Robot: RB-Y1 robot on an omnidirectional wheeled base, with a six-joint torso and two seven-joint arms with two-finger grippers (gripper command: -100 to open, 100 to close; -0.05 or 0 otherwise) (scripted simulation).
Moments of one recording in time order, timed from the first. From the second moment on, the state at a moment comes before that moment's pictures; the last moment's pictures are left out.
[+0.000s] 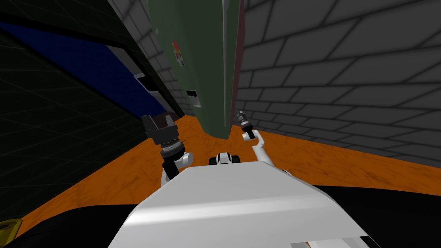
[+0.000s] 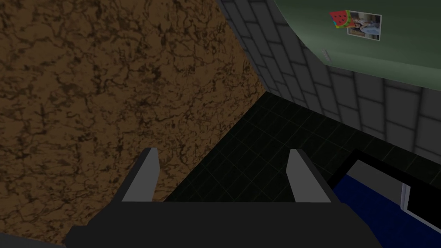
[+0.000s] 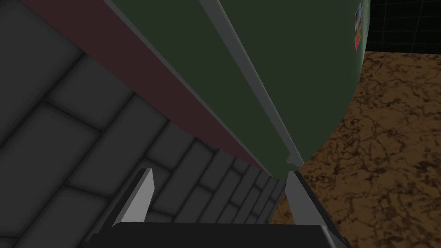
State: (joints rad) left arm 0.45 -0.03 0.06 -2.38 -0.01 -0.63 0.02; right arm -0.08 -0.18 0.05 -1.78 0.33 -0.20 0.43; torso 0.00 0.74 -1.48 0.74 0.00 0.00
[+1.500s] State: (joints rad) left arm 0.45 -0.03 0.06 -2.38 -0.01 -0.63 0.02; right arm -0.45 -0.23 0.08 -1.39 0.62 -0.06 0.65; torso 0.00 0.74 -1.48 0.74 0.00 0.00
